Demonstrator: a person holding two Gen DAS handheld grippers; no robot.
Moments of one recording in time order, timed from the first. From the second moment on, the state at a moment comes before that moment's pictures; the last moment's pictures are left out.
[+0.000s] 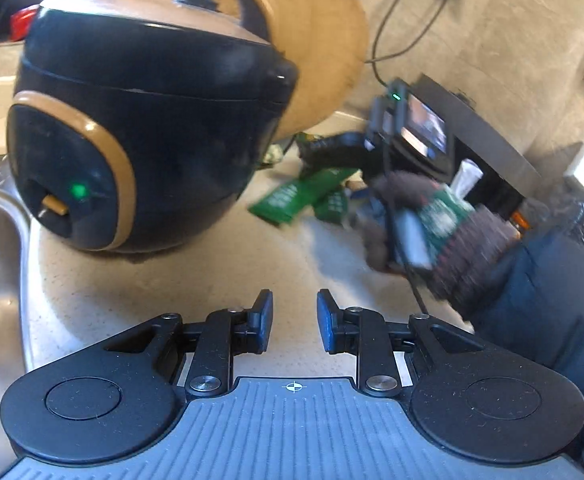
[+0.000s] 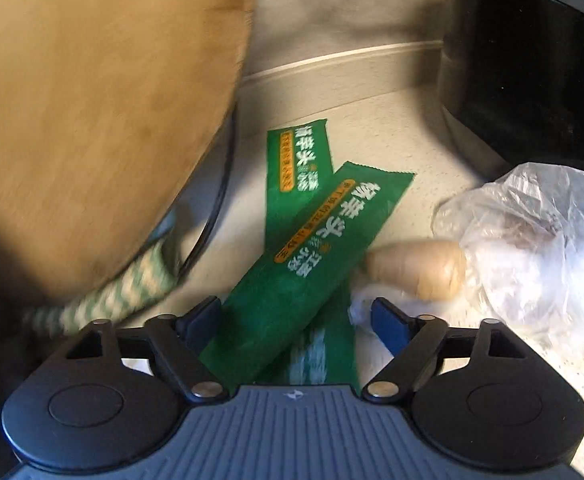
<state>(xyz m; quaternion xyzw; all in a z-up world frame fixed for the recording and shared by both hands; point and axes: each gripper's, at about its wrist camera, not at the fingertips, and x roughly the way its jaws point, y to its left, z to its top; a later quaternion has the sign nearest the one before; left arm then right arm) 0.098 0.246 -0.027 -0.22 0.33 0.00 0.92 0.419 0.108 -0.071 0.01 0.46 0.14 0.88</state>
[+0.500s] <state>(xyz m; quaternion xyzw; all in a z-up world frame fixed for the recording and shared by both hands) 0.128 0.225 -0.034 -0.23 0.33 -0.07 0.91 0.288 0.013 -0.047 0.08 0.49 0.25 0.83</state>
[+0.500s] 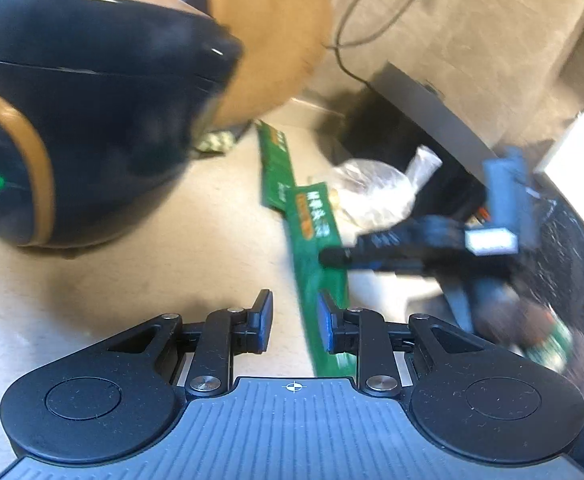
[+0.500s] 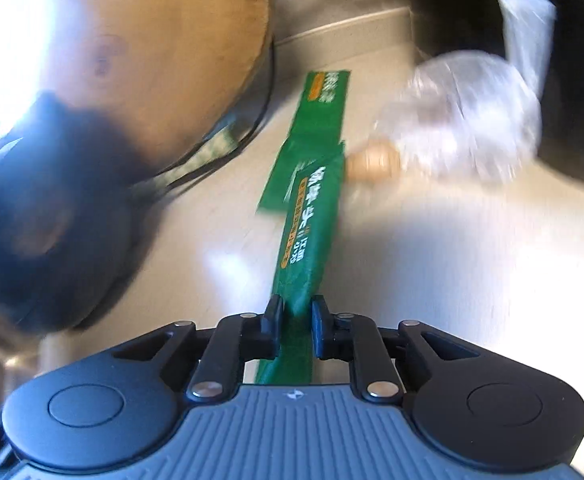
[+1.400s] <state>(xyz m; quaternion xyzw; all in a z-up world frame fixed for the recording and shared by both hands) 0.138 0.187 -0.054 -0.20 0.41 -0.09 0.89 0.144 -0.032 -0.070 0.00 0.46 0.19 0.87</state>
